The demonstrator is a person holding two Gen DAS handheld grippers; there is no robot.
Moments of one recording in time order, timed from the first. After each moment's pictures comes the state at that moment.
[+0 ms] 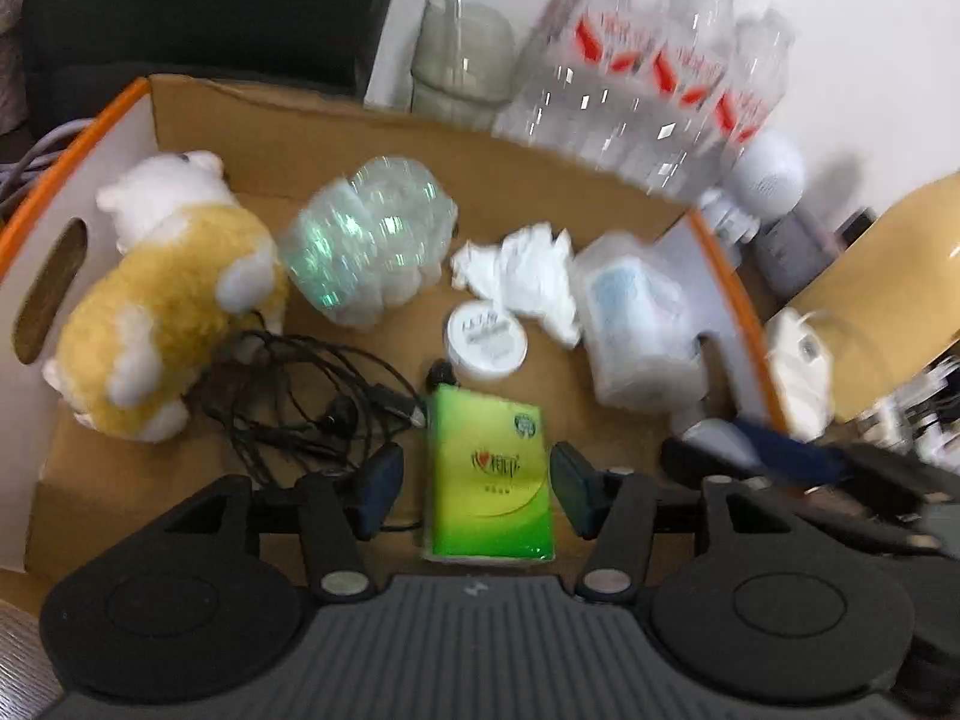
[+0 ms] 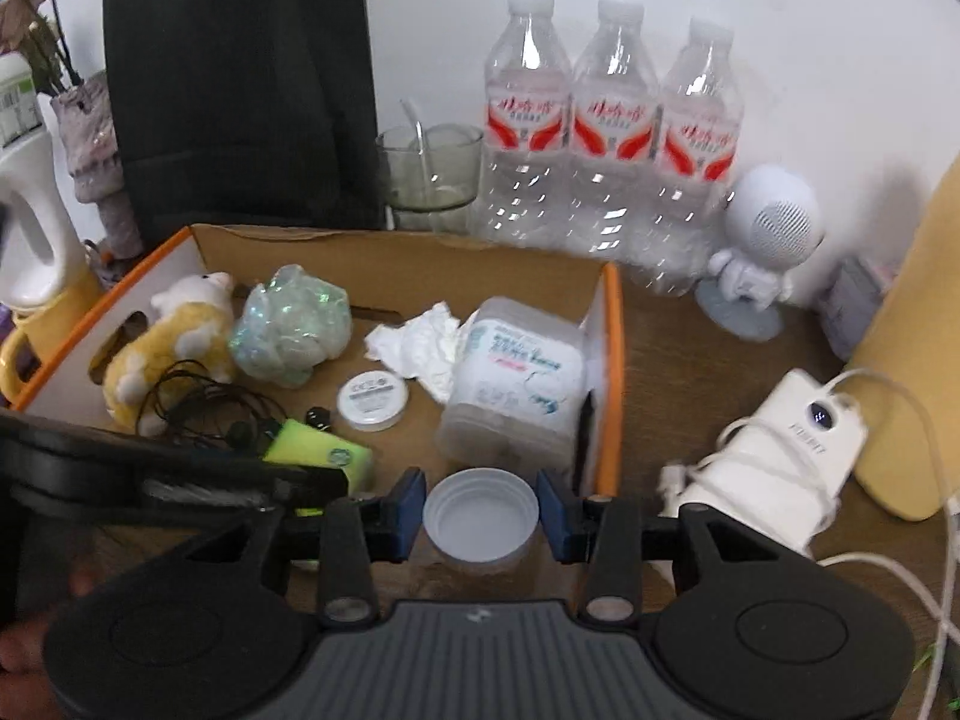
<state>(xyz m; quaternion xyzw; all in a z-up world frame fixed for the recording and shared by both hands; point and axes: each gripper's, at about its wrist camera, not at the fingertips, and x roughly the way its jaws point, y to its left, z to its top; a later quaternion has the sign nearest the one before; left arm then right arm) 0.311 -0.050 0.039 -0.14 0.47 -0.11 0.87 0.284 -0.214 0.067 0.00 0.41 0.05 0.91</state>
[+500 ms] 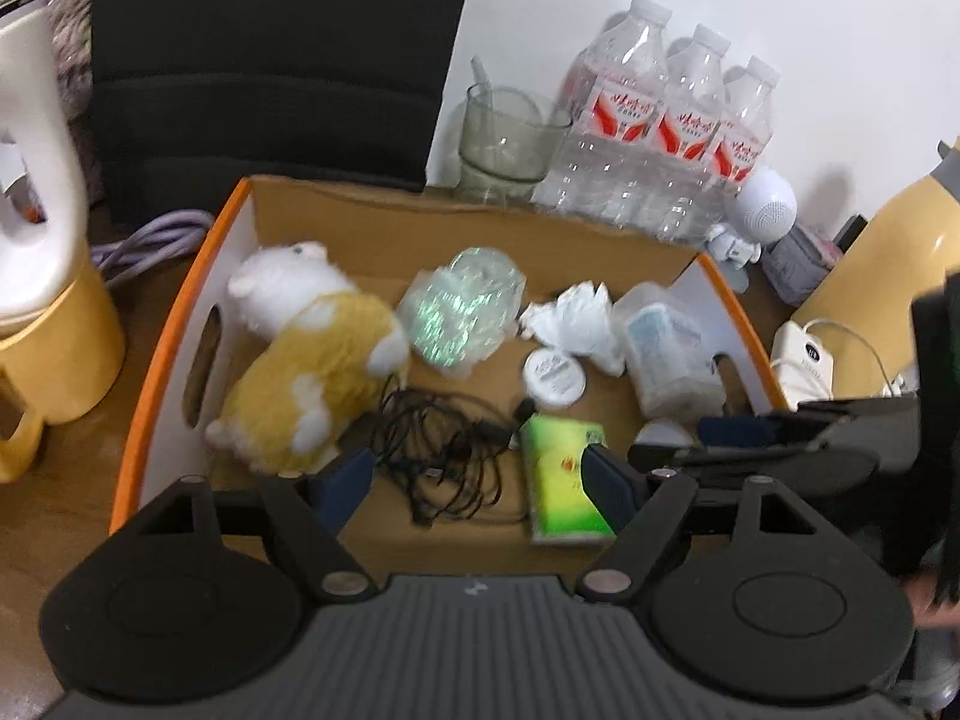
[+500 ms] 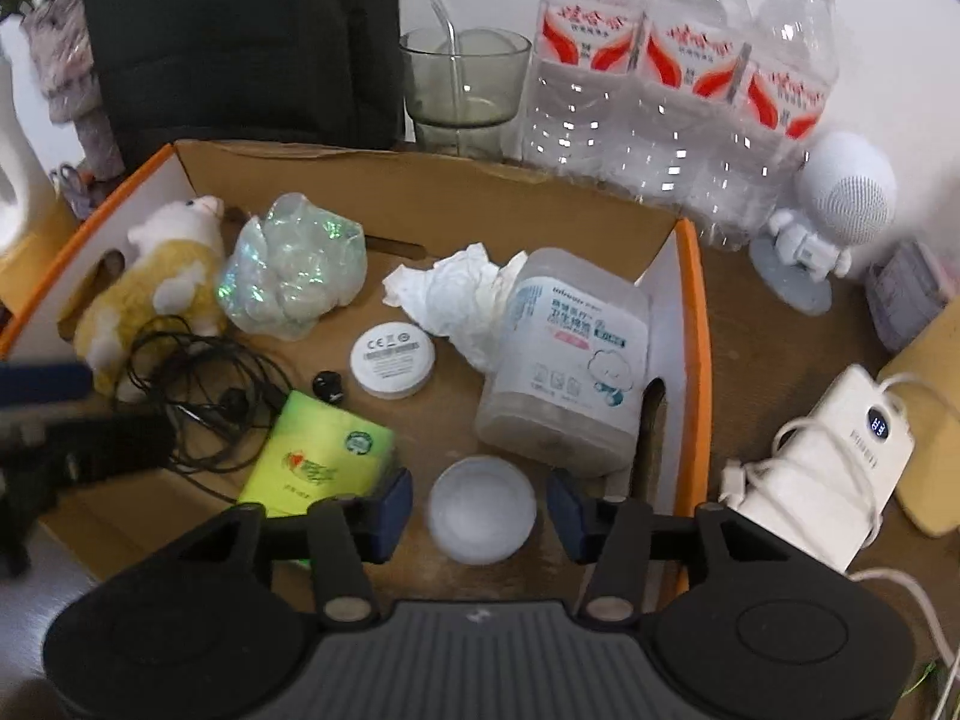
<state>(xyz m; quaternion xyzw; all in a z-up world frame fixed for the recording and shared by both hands) 0.284 -0.014 0.077 -0.08 0.45 -0.09 0.89 0.327 -0.185 0.055 -0.03 0.50 0.05 0.86</state>
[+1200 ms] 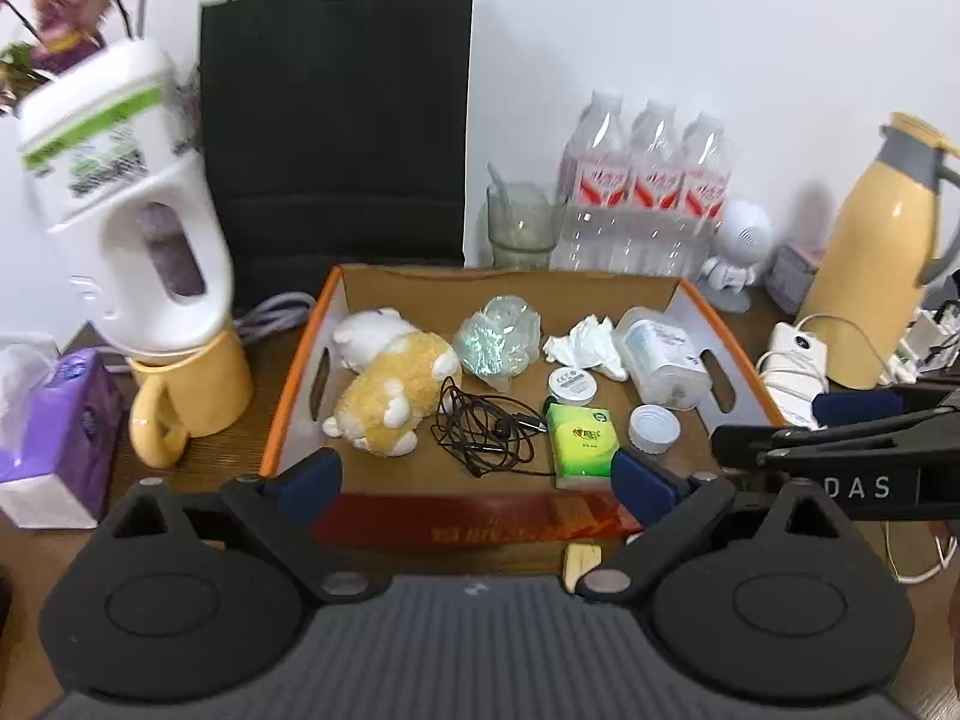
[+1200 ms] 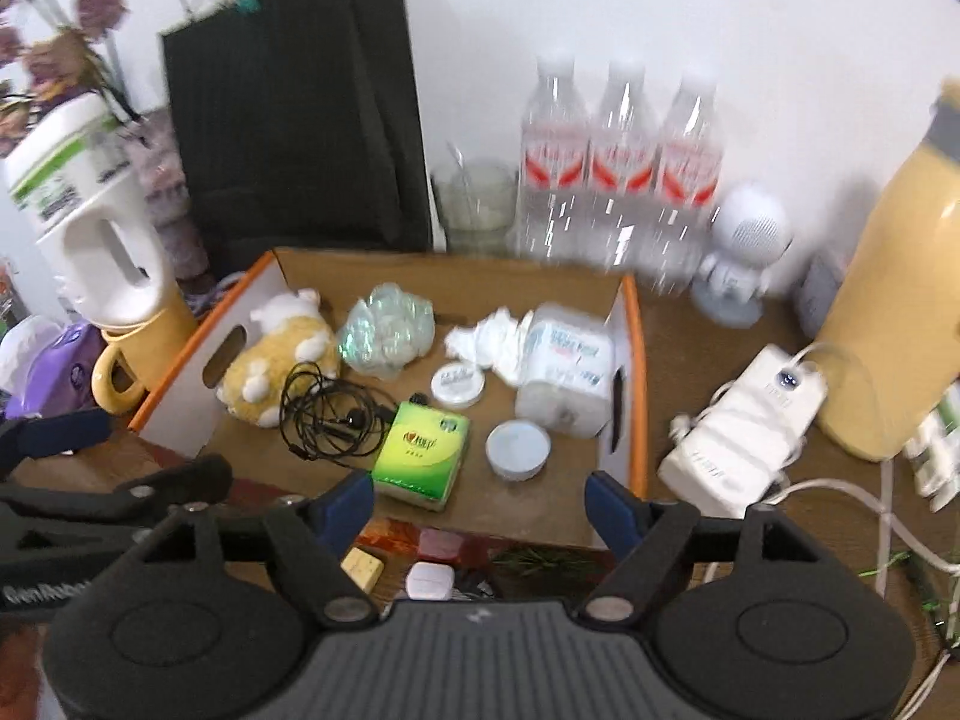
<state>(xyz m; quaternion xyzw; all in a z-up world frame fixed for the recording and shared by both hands) 0.163 -0.028 0.120 -0.01 0.33 -0.02 0.94 0.195 -0.184 0.132 0.00 0.39 0.04 0.92</state>
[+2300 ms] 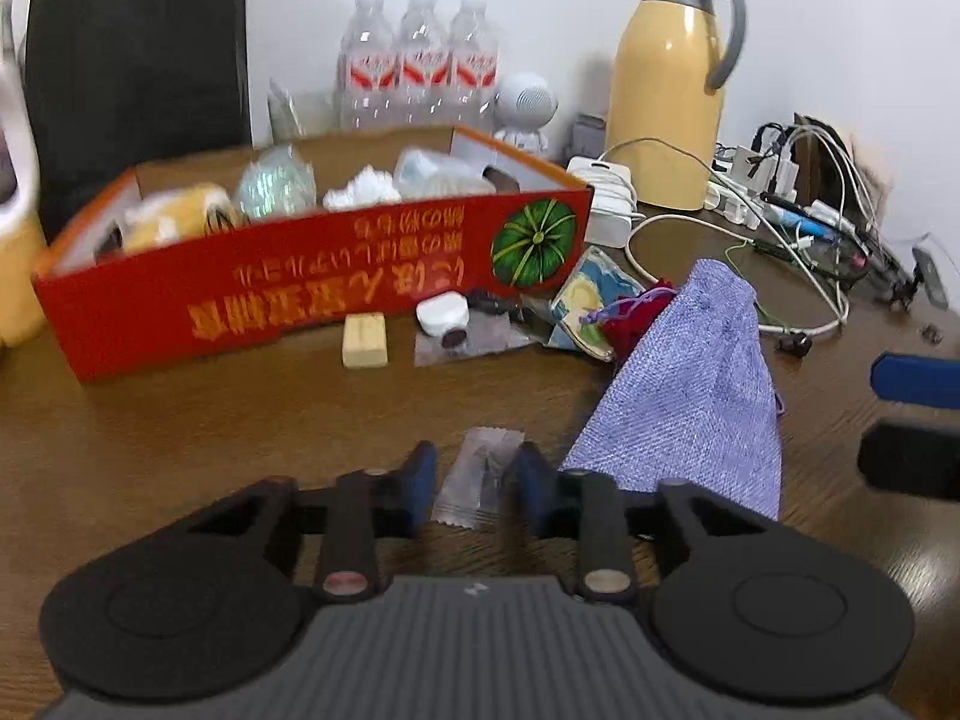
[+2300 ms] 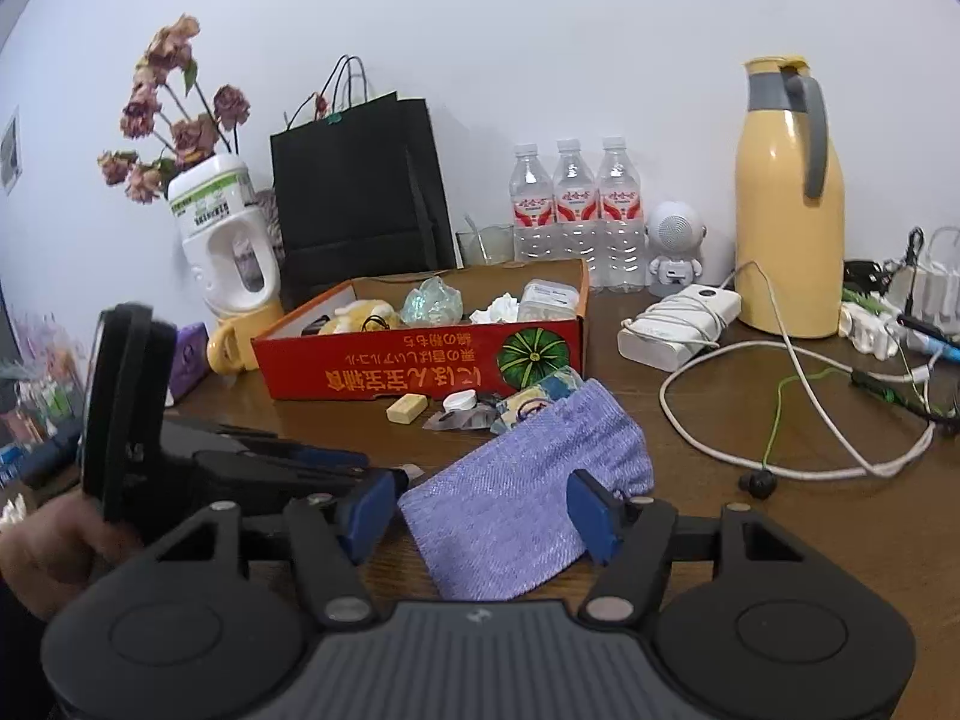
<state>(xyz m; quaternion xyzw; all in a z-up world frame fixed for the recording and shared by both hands) 0.089 -0.076 0.002 0.04 0.33 -0.20 0.92 -0.035 -0.208 0.053 0.06 0.23 0.07 0.97</state>
